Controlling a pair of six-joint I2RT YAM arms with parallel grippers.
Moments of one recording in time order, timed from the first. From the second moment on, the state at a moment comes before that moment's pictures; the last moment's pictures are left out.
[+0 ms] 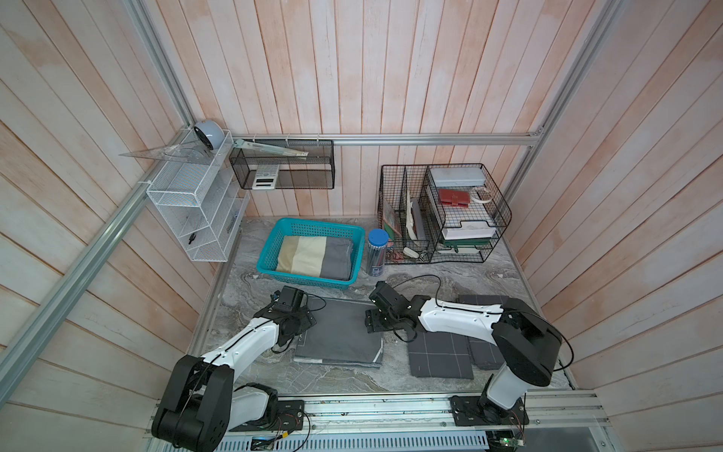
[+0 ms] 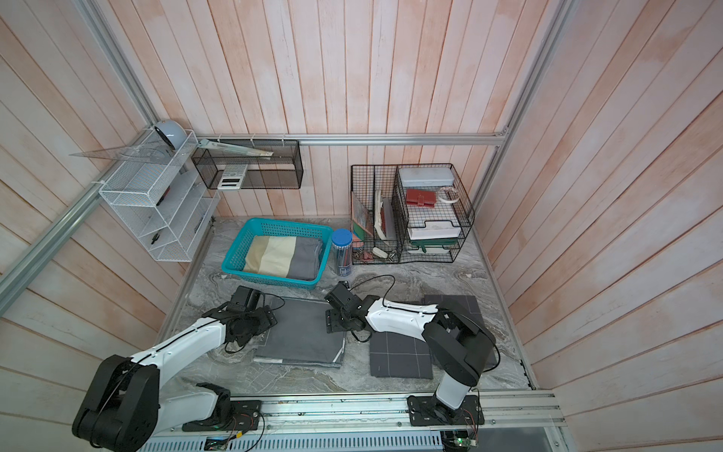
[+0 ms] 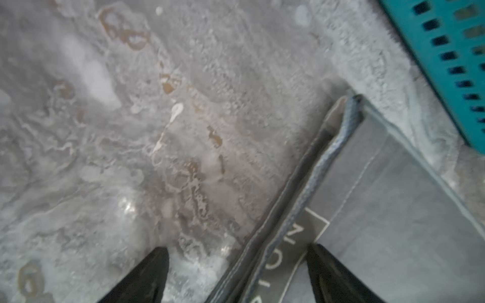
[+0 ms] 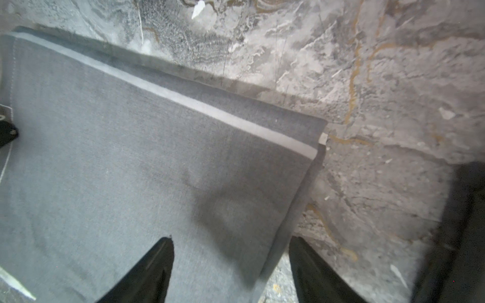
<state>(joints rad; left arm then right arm) -0.29 1.27 0.55 -0.44 -0.05 -0.79 0.94 1.70 0.97 -0.35 0.04 0.74</state>
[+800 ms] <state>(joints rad) -0.37 1.33 0.55 -0.31 -0.06 -0.84 0.94 1.69 0.93 -0.36 0.11 0.79</state>
